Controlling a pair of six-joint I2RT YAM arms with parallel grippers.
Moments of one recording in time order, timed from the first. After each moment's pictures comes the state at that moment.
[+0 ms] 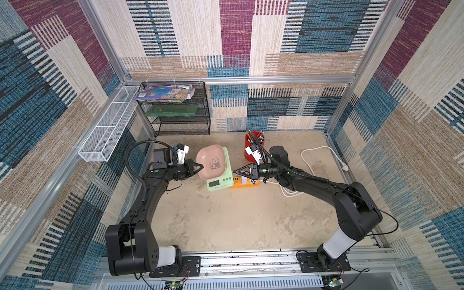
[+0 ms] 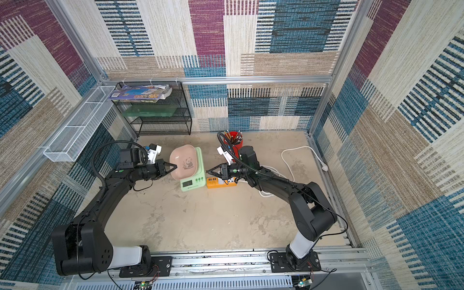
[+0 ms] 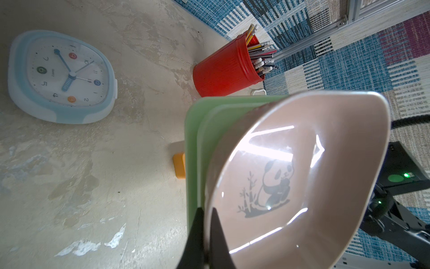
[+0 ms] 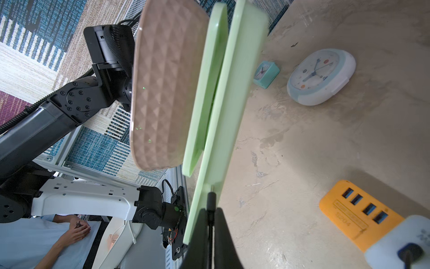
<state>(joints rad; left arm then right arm) 0.07 1.36 1.01 -0.44 0.82 -0.34 0.54 1.66 1.03 0.28 -0.89 0.58</state>
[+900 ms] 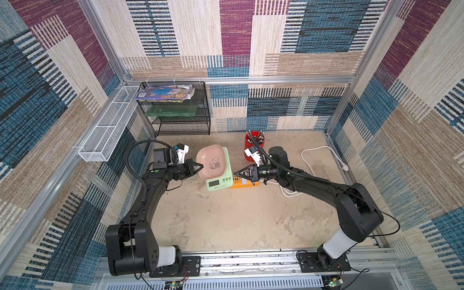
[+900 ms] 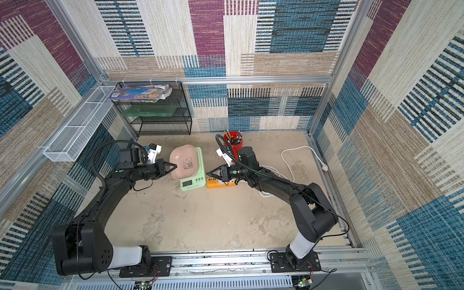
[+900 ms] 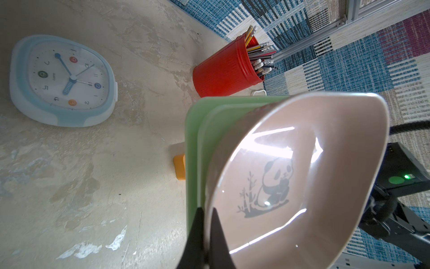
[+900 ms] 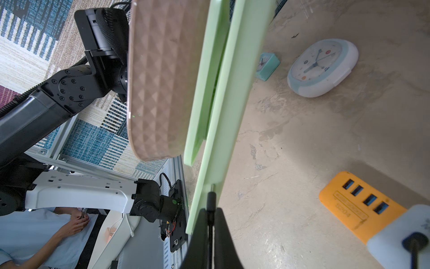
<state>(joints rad) 0.07 1.36 1.01 -0.43 0.82 -0.34 0.55 1.65 1.03 0.22 -0.89 0.53</state>
